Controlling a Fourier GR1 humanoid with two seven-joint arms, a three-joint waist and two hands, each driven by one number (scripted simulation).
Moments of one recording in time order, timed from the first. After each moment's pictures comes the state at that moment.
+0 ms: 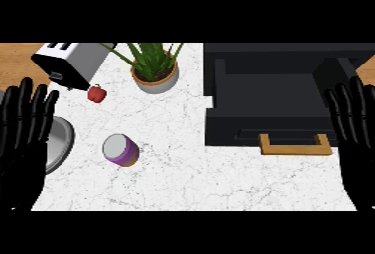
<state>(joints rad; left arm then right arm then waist) 0.00 0.07 0.02 -2.10 0.00 -0.03 -0.01 -0.01 -0.10 0.02 -2.10 -0.04 0.01 0.00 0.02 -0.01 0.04</state>
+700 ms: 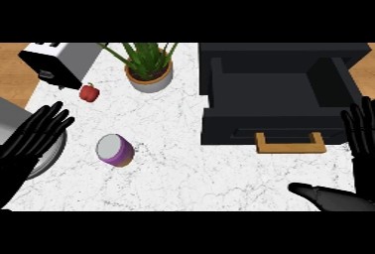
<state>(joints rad) 0.07 0.35 0.11 -1.99 0.40 -0.44 0.14 0.11 -0.09 -0.07 -2.08 -0.03 -0.07 0.16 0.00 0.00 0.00</state>
